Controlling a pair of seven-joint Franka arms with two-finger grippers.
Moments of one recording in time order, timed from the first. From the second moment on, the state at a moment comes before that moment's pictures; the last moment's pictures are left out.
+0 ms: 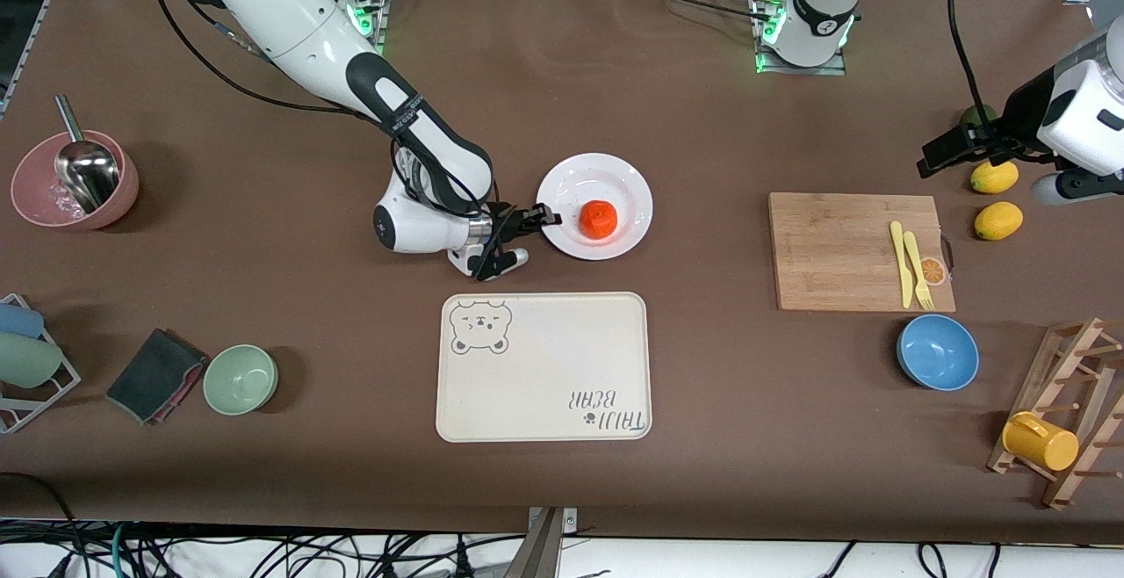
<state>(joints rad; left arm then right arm) 0.04 0.05 -0.09 -1.54 -0.06 1.49 -0.27 0.31 0.80 0.35 -1.79 1.03 2.41 -0.52</state>
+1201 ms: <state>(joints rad) 0.05 0.05 -0.09 -1.54 -0.06 1.49 -0.27 0.30 0.82 0.29 -1.47 0.76 2.41 -0.26</state>
